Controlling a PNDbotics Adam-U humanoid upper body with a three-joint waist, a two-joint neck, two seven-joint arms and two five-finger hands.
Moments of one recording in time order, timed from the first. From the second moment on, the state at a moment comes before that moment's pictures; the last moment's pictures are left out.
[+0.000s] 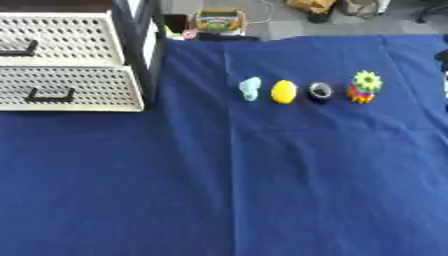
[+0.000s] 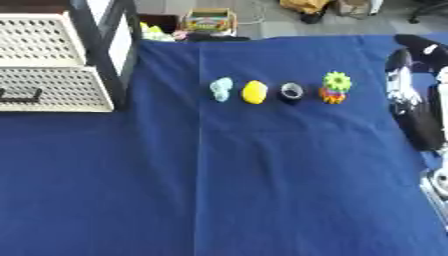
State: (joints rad) left arm -0.31 0.69 -0.11 -1.98 -0.12 -0.27 0.28; right arm -0.15 -0.70 -0.16 -1.98 0.41 0.04 -0.35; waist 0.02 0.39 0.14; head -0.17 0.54
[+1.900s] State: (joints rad) left arm -0.62 1.14 -0.21 -1.97 -0.42 -0.07 -0.51; right arm -0.15 -0.96 -0.12 -1.98 0.46 0.11 -0.12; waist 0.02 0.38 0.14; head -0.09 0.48
